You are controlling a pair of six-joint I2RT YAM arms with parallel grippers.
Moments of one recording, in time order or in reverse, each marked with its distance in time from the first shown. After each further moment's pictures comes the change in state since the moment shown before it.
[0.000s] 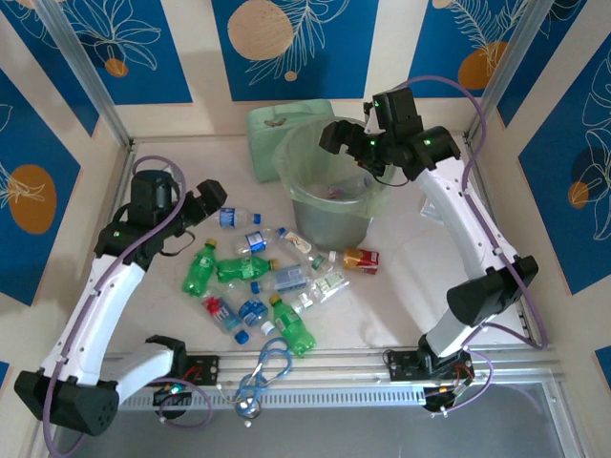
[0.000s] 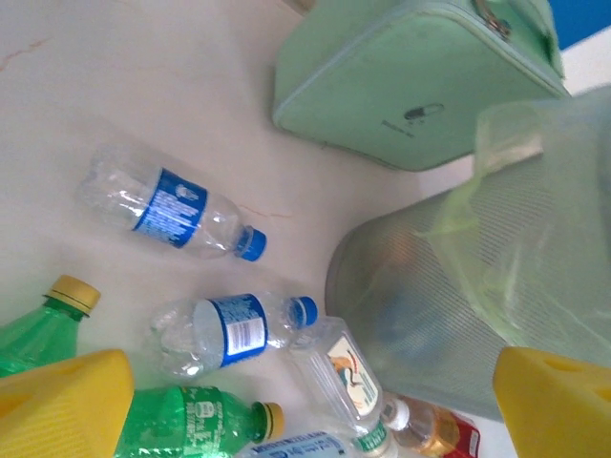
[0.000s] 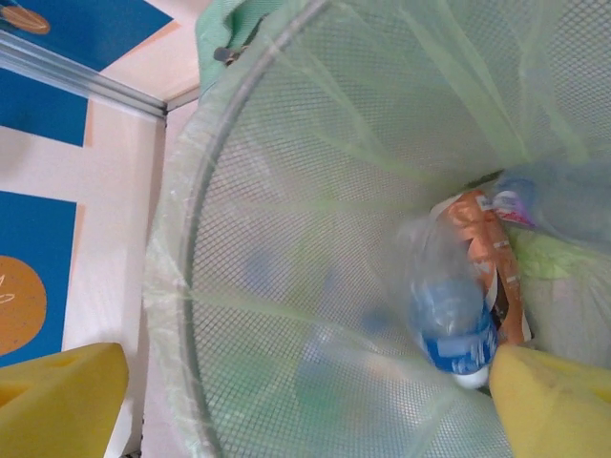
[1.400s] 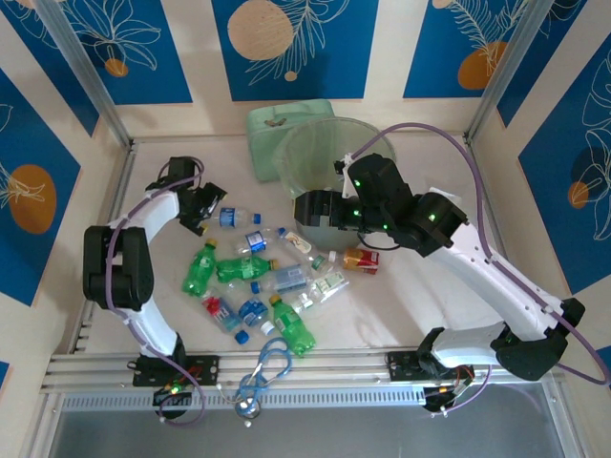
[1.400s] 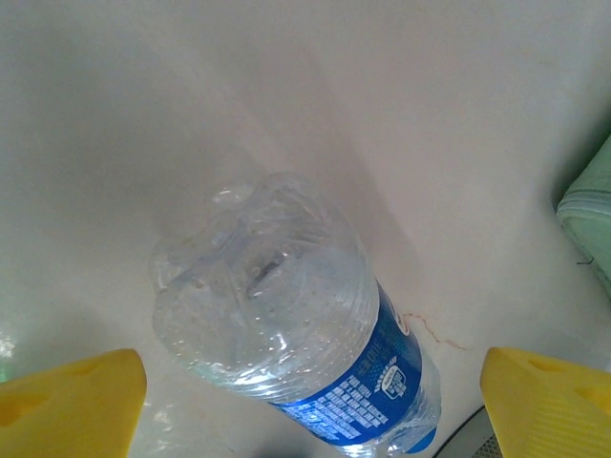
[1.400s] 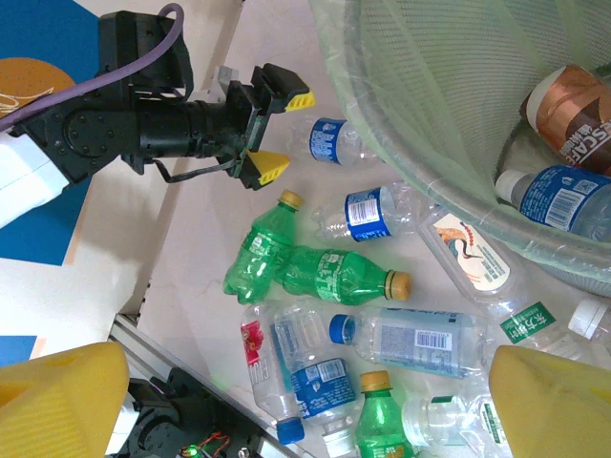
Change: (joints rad) left arm 0.152 0.721 0.083 0.190 0.093 -0.297; right arm 0.407 -0.360 -0.383 0.090 0.188 0.039
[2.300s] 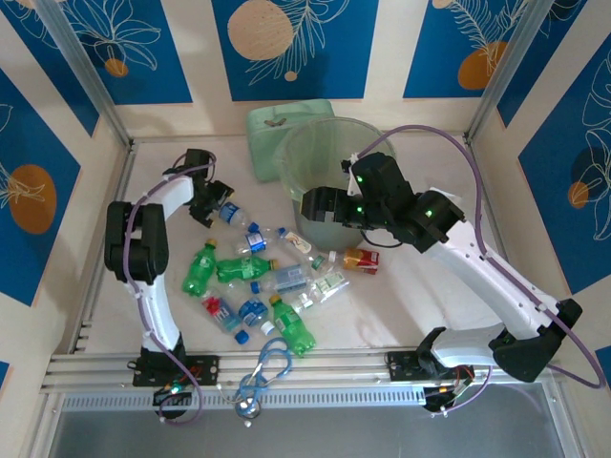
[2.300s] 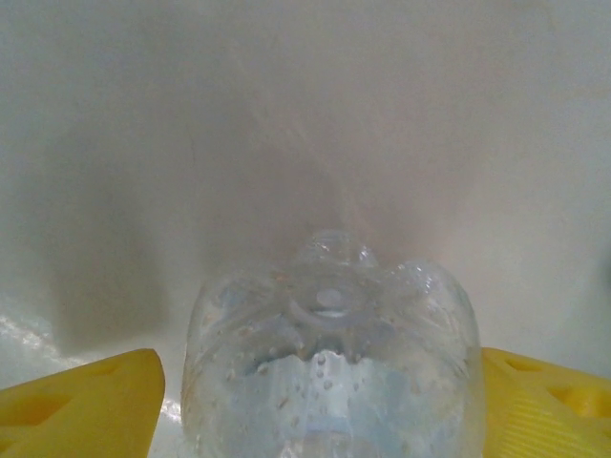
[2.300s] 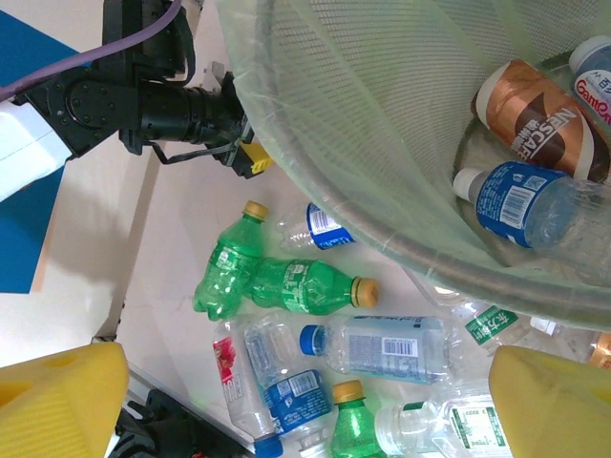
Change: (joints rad) left arm -0.035 0.248 0.230 -0.093 -0.068 -0.013; right arm -0.081 0.002 -0.056 0.017 -0.013 0.003
